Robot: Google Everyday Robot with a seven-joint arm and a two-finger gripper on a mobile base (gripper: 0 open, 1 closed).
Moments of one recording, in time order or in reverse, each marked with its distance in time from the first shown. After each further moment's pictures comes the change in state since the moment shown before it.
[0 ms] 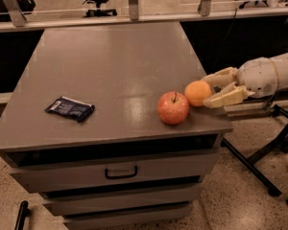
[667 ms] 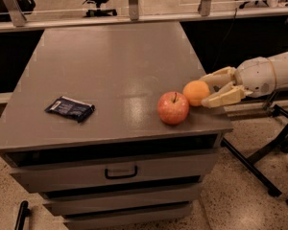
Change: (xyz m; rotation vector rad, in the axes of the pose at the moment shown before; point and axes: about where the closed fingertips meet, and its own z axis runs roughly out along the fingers) arm -0.001 -0.002 0.005 -0.003 -0.003 -0.001
